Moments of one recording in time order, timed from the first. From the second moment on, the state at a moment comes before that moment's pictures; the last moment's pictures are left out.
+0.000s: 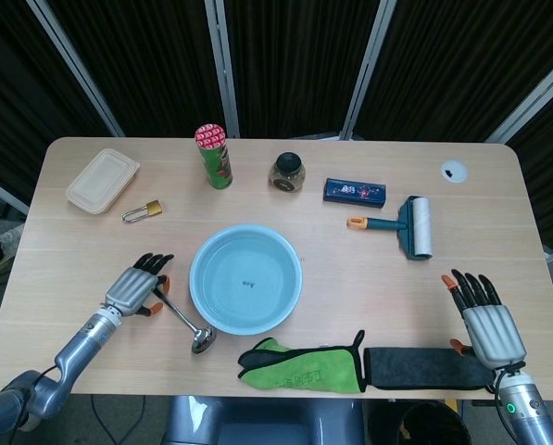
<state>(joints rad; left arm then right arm) -0.55 -1.63 0.01 -1.03 1.52 0.91 -0.10 0.17 -1.19 0.01 -1.57 -1.50 1.32 -0.18</state>
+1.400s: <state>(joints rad) -0.55 -1.63 0.05 -1.02 1.49 0.90 -0.06 0.17 -1.19 0.02 -1.56 -1.48 1.33 -0.18</state>
